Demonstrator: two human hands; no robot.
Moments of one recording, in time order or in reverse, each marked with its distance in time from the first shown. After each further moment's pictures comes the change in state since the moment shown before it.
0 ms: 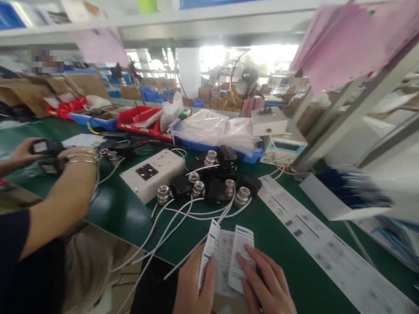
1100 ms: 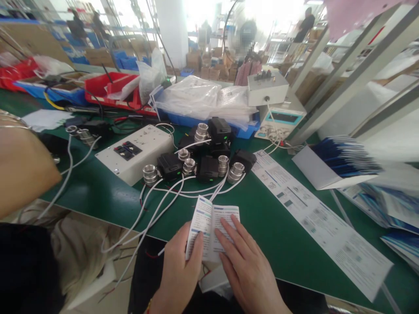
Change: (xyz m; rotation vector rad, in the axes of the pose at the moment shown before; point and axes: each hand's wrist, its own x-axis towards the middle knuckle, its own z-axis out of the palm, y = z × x) left_hand 0.020 0.023 -0.020 -0.108 -0.056 -0.276; right_hand 0.031 -0.035 -0.009 0.027 -0.141 -0.038
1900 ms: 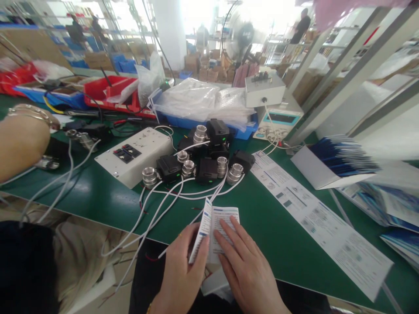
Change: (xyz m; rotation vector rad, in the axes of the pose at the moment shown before) left_hand -0.002 -0.005 0.002 0.013 -0.017 0.144; right_hand -0.002 -0.001 0.005 -0.054 -0.011 -0.002
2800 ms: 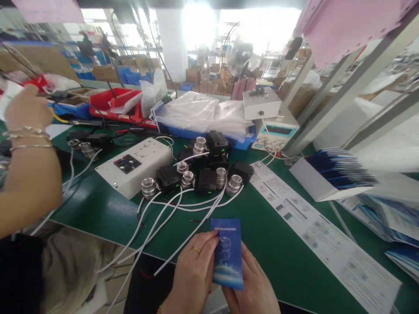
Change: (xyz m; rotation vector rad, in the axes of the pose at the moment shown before) left_hand 0.012 -0.020 0.029 0.292 0.066 0.531; right_hand -0.004 0.011 0.008 -0.009 0.082 -0.022
